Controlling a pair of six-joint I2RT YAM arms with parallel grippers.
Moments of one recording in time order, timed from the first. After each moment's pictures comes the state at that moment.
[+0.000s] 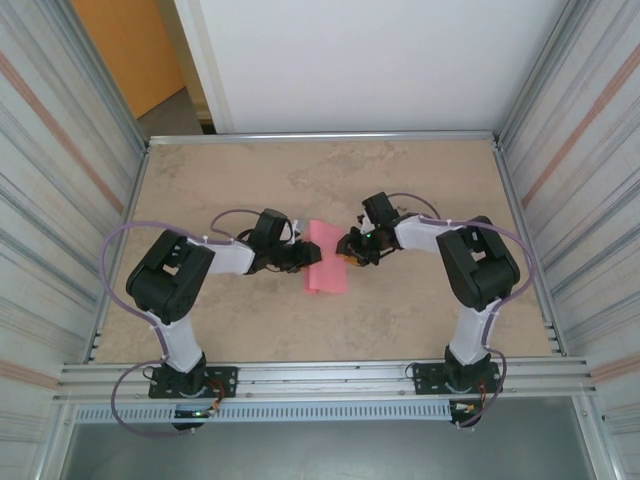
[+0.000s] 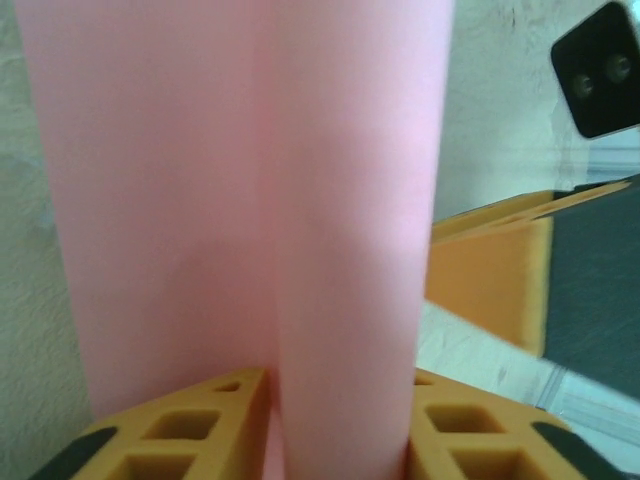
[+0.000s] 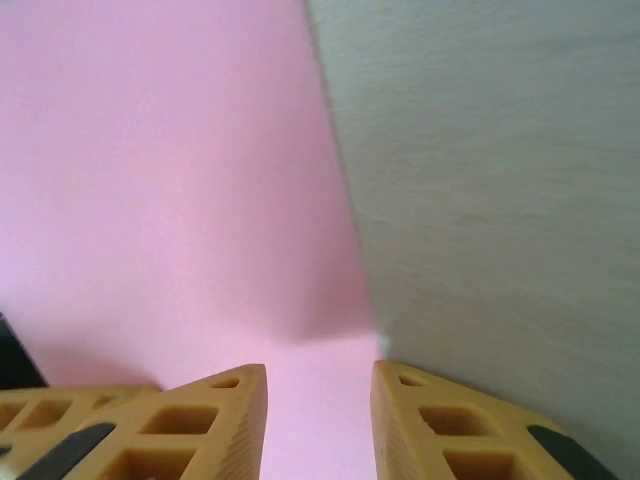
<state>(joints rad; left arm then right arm) -0.53 1.81 0.82 0.16 0.58 -0.78 0.46 1.84 1.01 -0.26 -0.52 0.83</state>
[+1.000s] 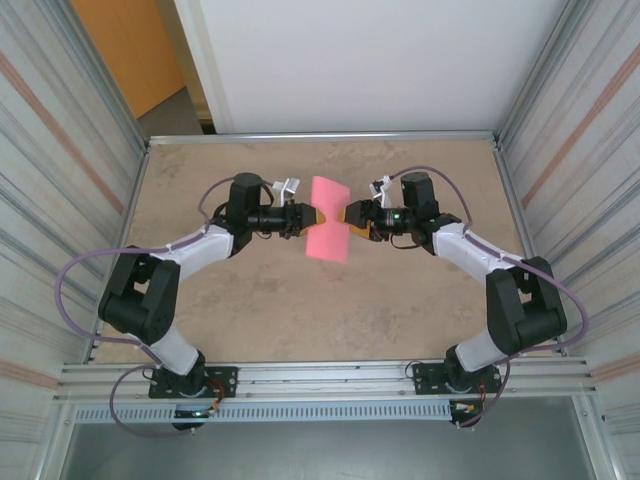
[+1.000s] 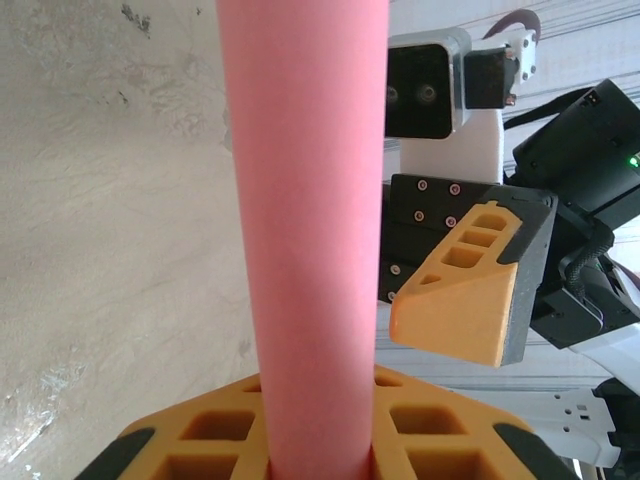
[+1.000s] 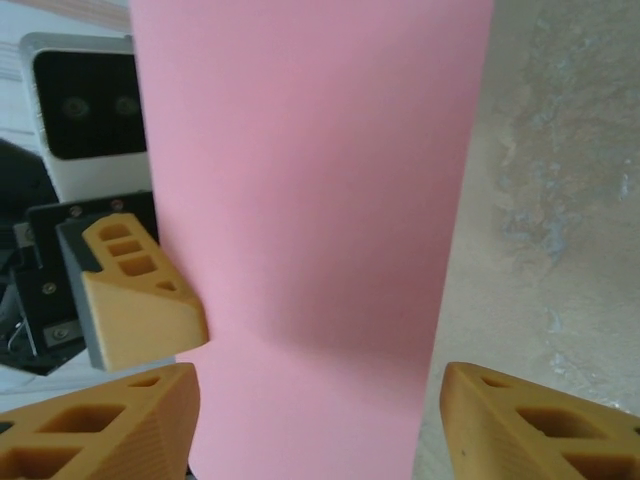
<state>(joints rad) -0.42 1.62 0.94 0.26 0.98 -0.92 0.35 1.51 0.92 0.00 -0.87 0.80</state>
